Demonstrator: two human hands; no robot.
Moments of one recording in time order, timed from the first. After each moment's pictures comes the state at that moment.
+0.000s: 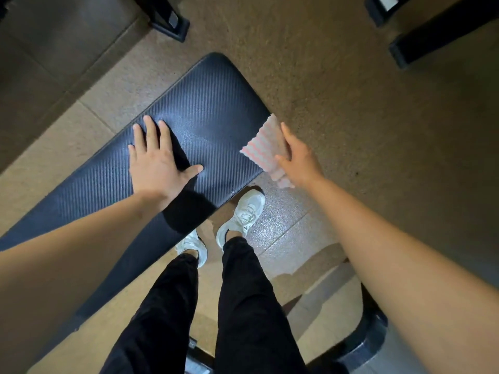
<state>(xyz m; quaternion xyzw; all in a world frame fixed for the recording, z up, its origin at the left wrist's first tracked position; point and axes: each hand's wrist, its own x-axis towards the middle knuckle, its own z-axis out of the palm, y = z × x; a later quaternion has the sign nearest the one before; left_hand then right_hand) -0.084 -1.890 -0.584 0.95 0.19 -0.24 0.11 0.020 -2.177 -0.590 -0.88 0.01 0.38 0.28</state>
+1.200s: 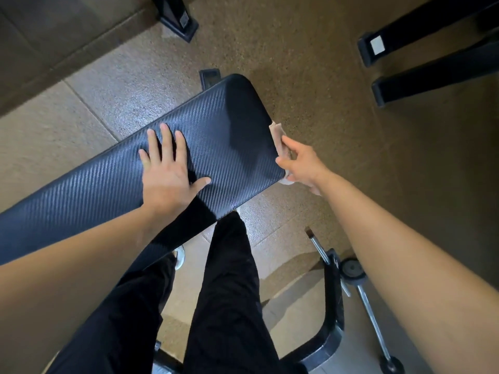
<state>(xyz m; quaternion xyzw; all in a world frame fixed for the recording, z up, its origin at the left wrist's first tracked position) -0.091 -1.882 -0.600 0.94 0.17 -0.26 0.14 0.074 -2.134 -0.555 -0.81 0.13 0.49 0.30</state>
